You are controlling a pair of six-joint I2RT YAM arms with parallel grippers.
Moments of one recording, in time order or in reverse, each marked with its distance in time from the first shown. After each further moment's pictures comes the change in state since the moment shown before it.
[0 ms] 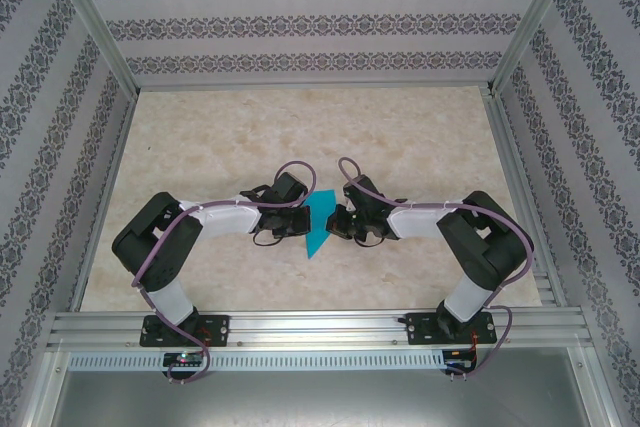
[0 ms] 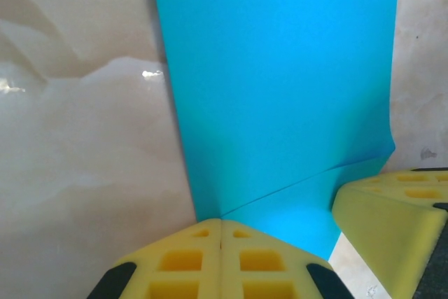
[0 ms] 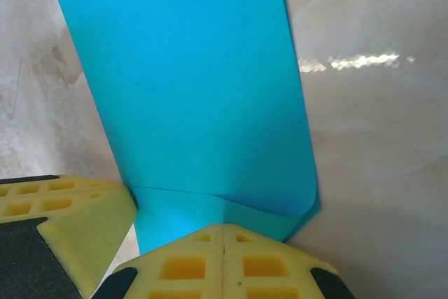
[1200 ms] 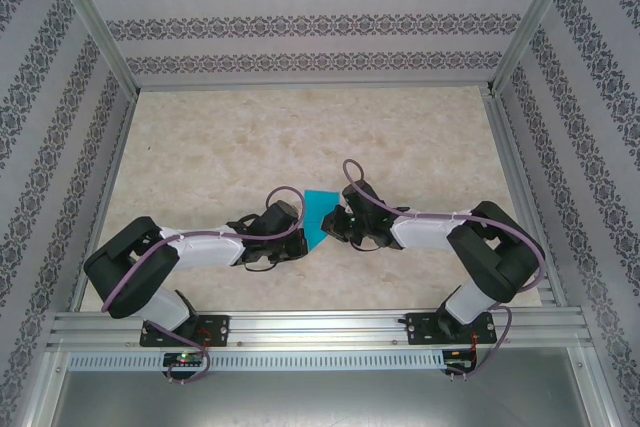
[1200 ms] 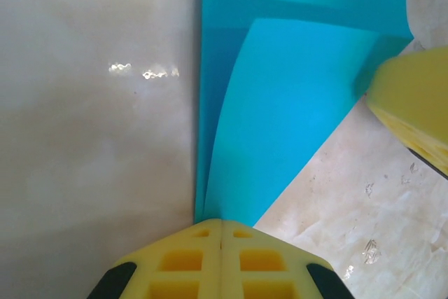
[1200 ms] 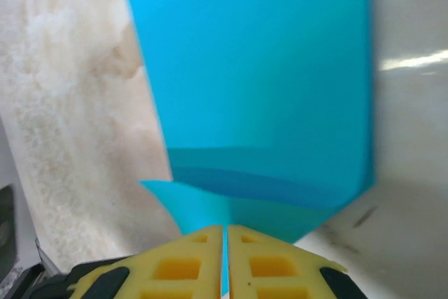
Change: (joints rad) left arm -0.118 -0.190 -0.277 0.193 -0.026 -0.166; right arm 0.069 -0.090 -0.053 0.089 0.048 0.128
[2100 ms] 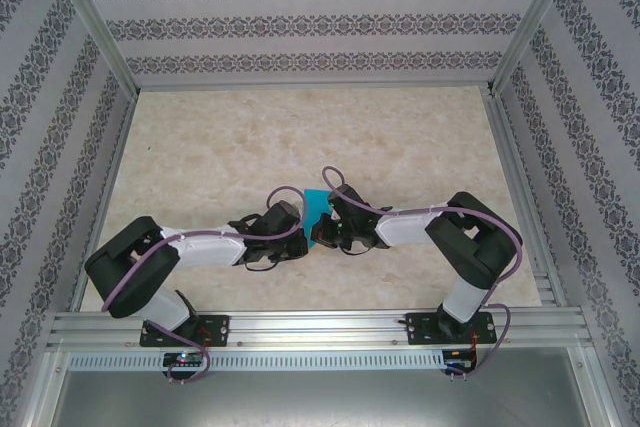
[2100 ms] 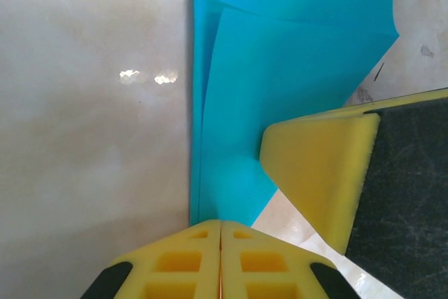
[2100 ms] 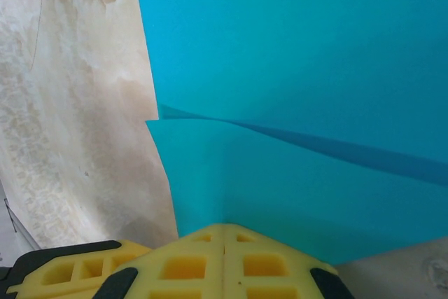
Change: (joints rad) left arm -0.013 0.007 0.019 -0.026 -0.035 0.013; right arm 0.058 0.132 0.060 0.005 -0.050 -0.049
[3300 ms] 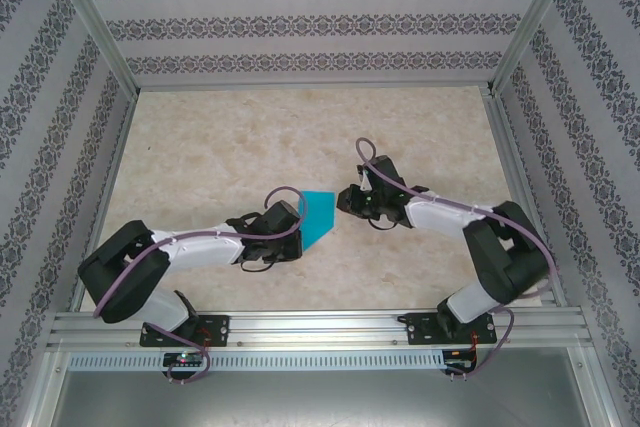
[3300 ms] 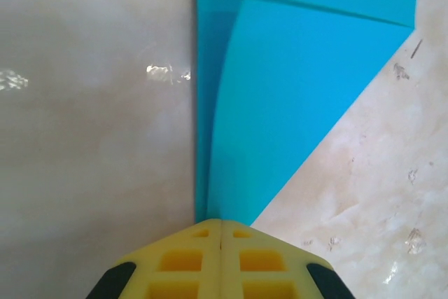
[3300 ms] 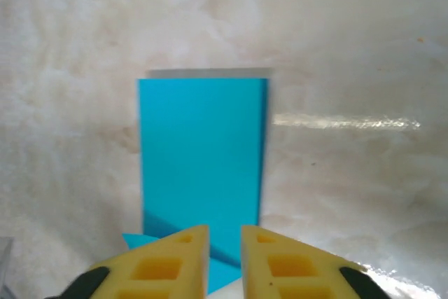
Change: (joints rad) left arm -0.006 -0.057 0.032 -0.167 -0.039 0.048; right arm -0.262 -0.191 0.035 -0.182 0.020 -0.280
